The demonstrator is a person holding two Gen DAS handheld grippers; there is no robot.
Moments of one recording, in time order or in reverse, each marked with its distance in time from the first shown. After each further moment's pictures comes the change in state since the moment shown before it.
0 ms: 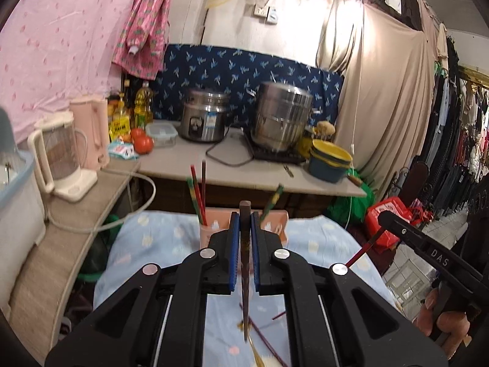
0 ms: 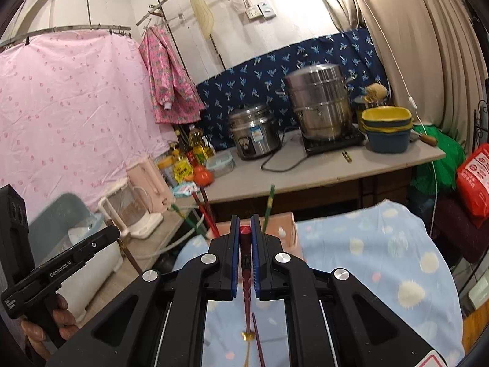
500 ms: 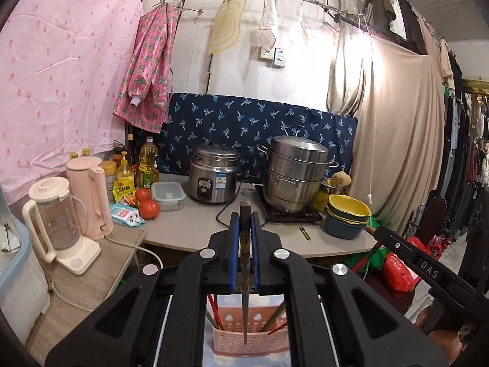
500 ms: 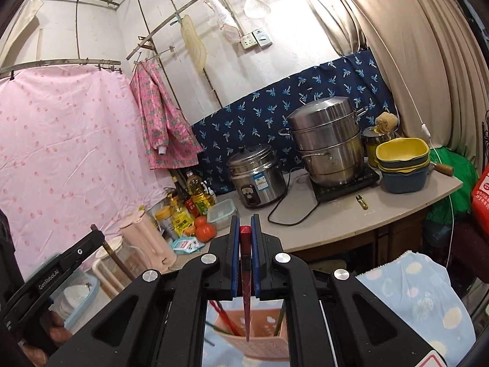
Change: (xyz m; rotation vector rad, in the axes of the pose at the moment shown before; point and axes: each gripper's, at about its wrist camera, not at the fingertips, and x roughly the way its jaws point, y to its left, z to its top) left arm 0.049 0.004 0.099 0.036 -0.196 0.064; right arm 0.081 0.005 0.093 0.055 -0.145 -0.004
